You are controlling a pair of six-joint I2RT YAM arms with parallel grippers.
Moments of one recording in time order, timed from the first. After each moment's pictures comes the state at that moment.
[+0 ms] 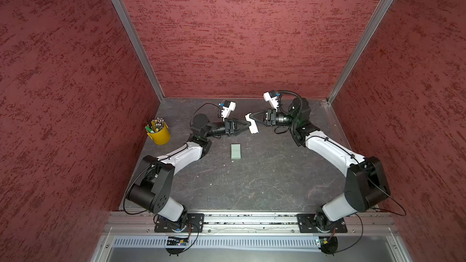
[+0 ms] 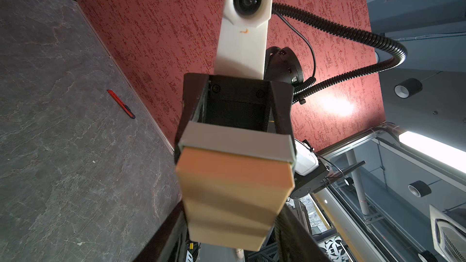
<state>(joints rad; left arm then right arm) -0.39 1.53 0.86 0.95 1.08 -1.35 0.39 1.56 1.14 0.44 -1.08 1.01</state>
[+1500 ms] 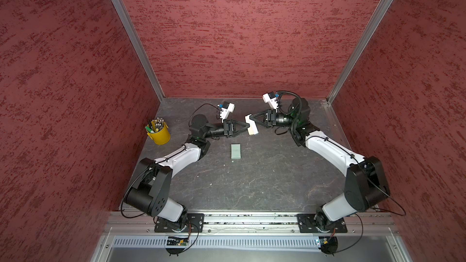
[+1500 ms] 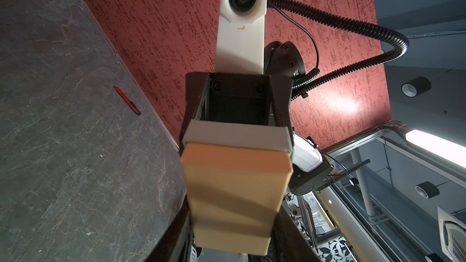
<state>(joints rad) -0.38 1.50 0.84 0.90 1.09 -1.30 0.38 1.56 1.14 0.41 -1.10 1.04</state>
